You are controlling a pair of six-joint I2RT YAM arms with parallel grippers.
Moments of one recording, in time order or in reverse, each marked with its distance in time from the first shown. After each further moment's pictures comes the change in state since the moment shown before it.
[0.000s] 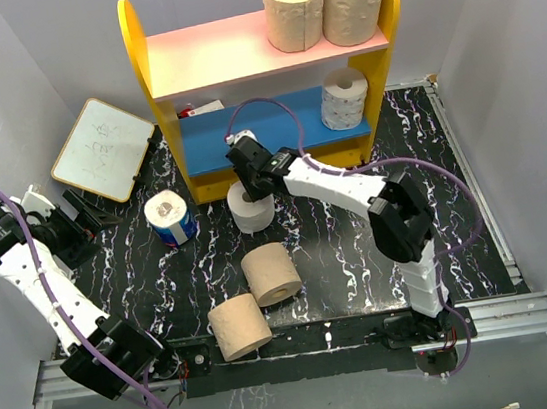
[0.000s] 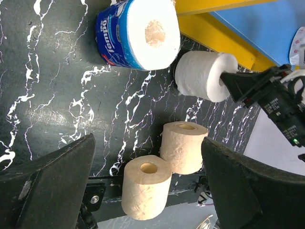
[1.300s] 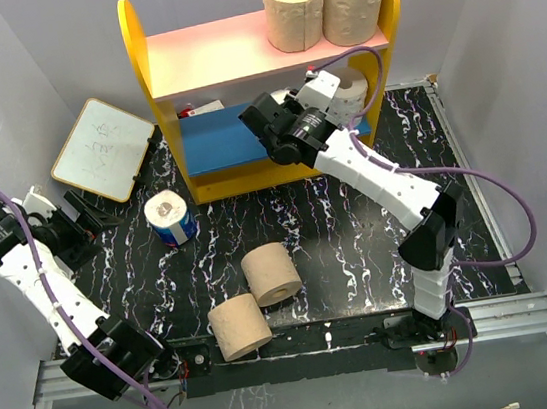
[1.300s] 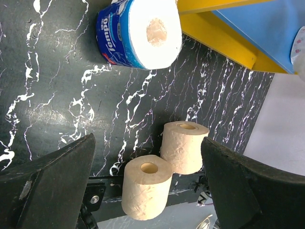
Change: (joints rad) left arm 0.000 -0.004 -0.018 0.007 0.000 0.000; right arm -0.016 -0.201 0.254 -0.400 0.702 0.838
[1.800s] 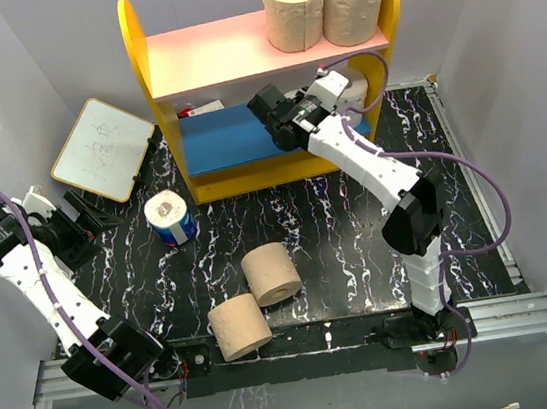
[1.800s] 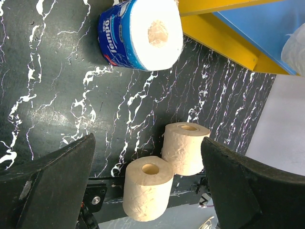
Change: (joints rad) left arm 0.000 -0.004 -0.001 0.006 -0.006 -0.001; right arm -0.100 0.144 0.101 -0.087 0.013 0.144
